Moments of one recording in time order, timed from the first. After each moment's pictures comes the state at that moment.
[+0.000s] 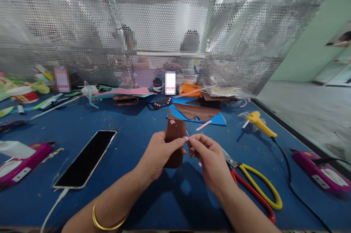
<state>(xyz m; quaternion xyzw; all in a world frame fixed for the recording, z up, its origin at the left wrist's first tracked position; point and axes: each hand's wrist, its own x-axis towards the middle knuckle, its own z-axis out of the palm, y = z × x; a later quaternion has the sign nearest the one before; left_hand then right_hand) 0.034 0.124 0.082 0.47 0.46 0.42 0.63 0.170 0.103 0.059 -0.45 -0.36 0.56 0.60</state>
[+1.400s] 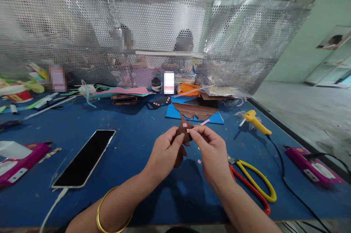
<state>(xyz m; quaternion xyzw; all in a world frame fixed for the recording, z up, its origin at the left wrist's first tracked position) 0.039 0.117 0.086 0.59 0.46 0.41 0.52 0.166 0.104 0.069 -0.47 -0.44 0.41 0.65</state>
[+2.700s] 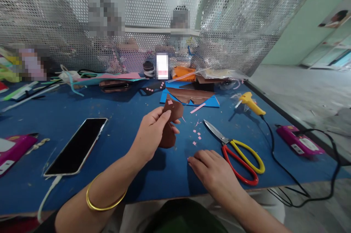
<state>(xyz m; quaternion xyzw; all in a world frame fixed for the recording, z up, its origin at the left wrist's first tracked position) 0.033 0.125 0.085 0.53 0.43 0.47 0.57 0.211 0.034 0.013 -0.46 -0.86 -0.12 0.21</state>
